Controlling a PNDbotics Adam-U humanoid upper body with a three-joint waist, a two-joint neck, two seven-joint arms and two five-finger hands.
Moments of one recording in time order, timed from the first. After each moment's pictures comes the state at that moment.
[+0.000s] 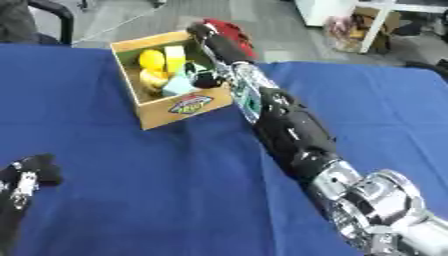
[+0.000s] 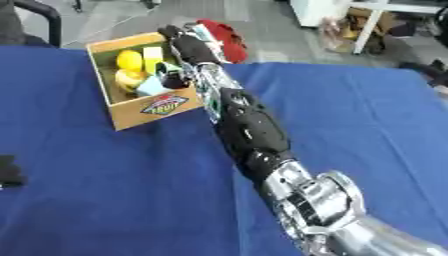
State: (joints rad) left arm -0.11 0.22 -0.09 -1.71 -0.05 -0.05 0.01; right arm -1.11 -0.09 -0.01 -0.71 1.03 -0.17 -0.08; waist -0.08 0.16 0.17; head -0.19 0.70
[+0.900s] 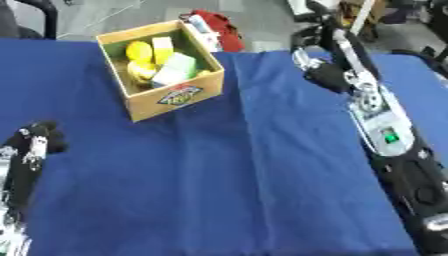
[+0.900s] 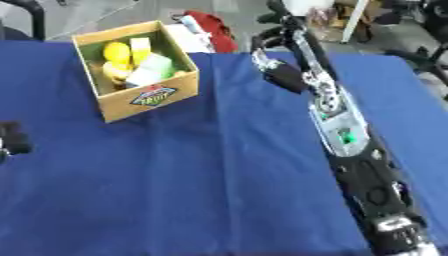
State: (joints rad) left arm -0.10 0.23 -0.01 -1.72 -0.05 -0.06 0.11; right arm -0.45 -0.24 0.02 -1.51 0.17 -0.28 0.07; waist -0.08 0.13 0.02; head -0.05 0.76
